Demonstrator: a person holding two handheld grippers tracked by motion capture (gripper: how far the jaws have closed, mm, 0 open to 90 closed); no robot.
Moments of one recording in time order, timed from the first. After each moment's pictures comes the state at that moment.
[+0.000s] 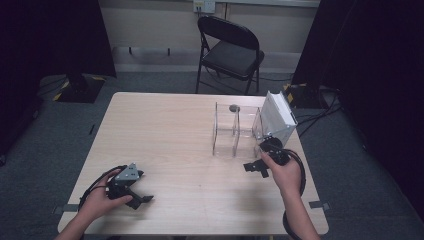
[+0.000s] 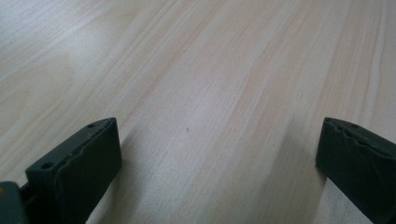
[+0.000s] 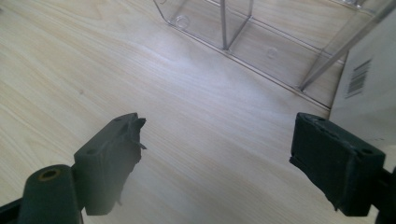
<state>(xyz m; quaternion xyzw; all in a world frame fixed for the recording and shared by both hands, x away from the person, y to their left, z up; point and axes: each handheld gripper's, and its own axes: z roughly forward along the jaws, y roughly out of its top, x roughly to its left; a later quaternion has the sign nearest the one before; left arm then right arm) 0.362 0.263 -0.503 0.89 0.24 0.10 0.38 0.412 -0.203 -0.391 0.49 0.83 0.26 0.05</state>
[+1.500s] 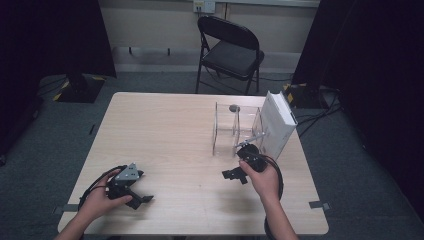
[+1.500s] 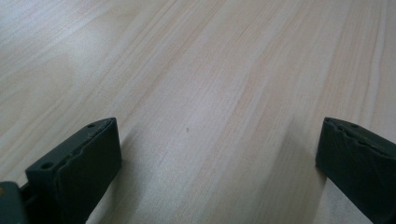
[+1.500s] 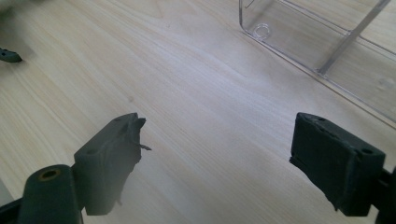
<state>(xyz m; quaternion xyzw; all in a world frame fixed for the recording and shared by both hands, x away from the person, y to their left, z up) 0.362 0.263 -0.503 0.89 0.24 0.10 0.38 0.406 -0.147 -0.415 0.43 0.85 0.29 0.03</state>
